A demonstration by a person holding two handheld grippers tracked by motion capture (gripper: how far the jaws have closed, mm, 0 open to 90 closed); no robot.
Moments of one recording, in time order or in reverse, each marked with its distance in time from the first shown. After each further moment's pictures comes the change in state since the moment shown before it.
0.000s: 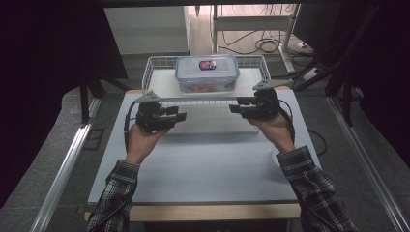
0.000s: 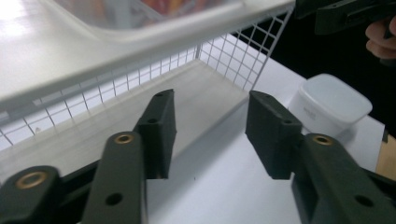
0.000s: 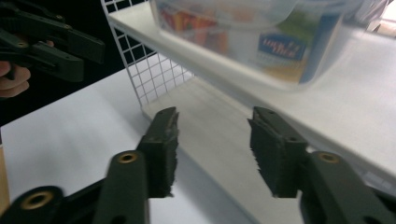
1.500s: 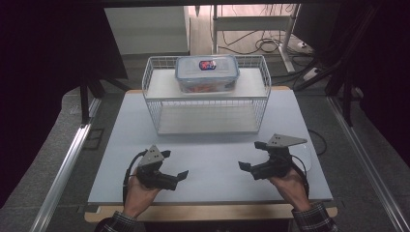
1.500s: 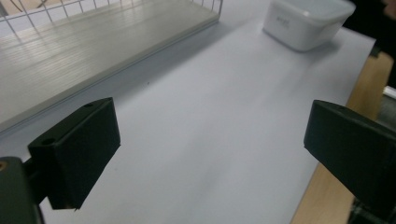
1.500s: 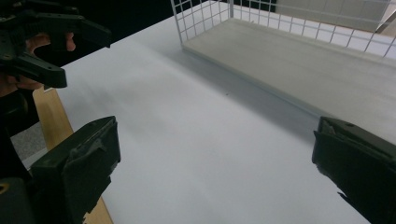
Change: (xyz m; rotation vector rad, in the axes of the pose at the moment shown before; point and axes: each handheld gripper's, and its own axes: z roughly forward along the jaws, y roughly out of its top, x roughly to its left) left arm -0.065 -0.122 -0.012 0.055 0.013 0.088; right arm 0.054 -0.126 -0.041 0.010 0.066 0.052
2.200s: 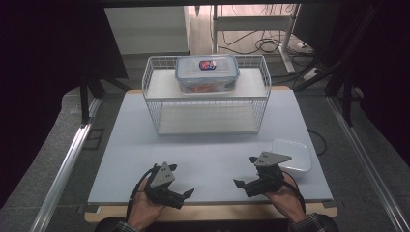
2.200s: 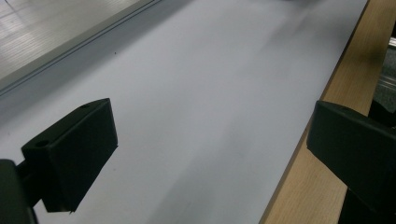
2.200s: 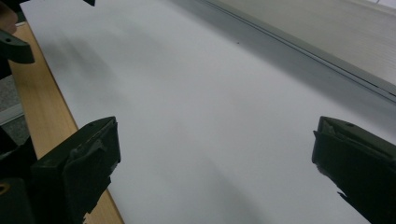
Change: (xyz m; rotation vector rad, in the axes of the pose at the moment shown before) left arm -0.029 -0.027 0.013 0.067 -0.010 0.114; right arm 0.019 -0.039 0.020 0.121 -0.050 -0.107
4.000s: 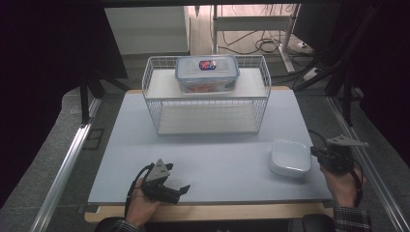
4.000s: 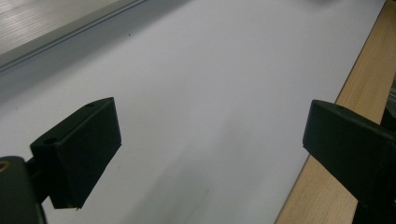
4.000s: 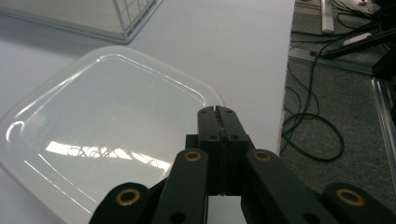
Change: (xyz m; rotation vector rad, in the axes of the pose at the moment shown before) left arm 0.017 -0.009 0.002 0.015 -0.001 -0.071; right arm -0.131 -0.049 -0.117 0.069 -0.521 0.305
